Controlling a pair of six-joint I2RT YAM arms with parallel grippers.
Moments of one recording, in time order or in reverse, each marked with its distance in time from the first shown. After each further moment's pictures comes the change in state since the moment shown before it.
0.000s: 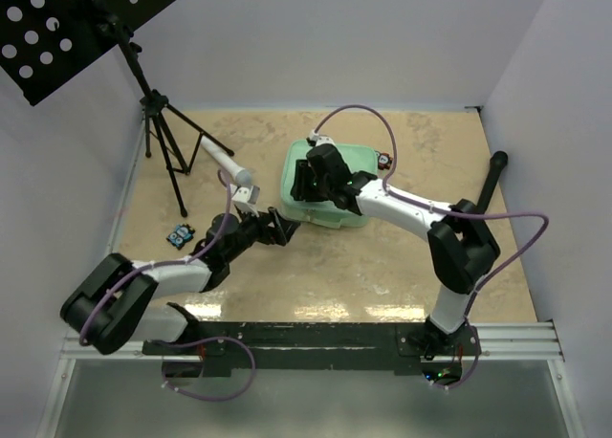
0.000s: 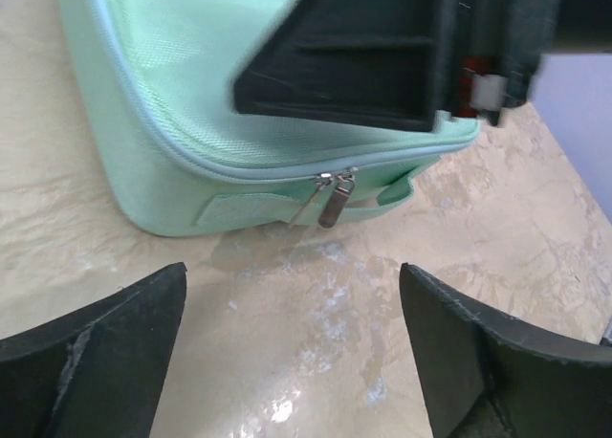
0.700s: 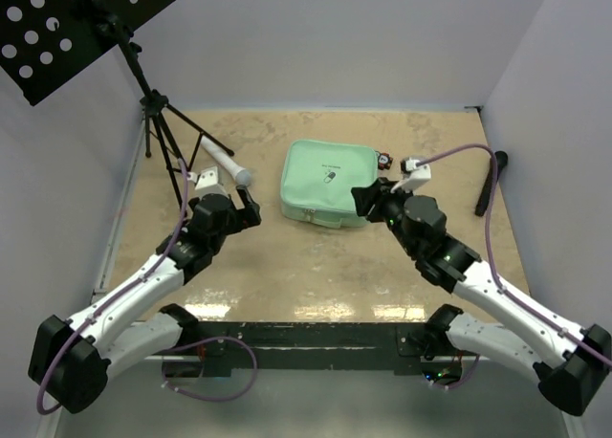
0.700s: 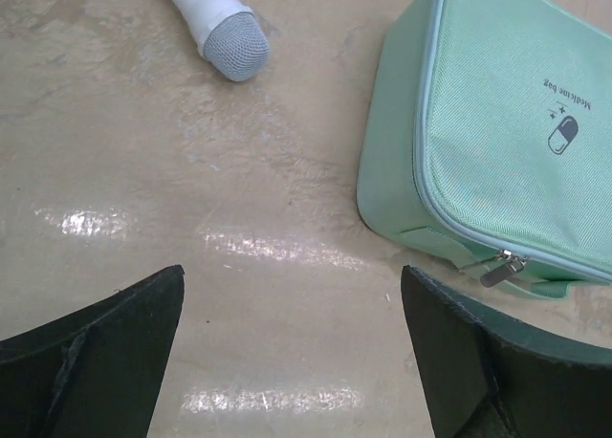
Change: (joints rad) left arm 0.053 -0.426 0.287 -1.030 -0.496 -0.108; right arm -0.001 -0.937 -0.596 0.172 0.262 -0.100
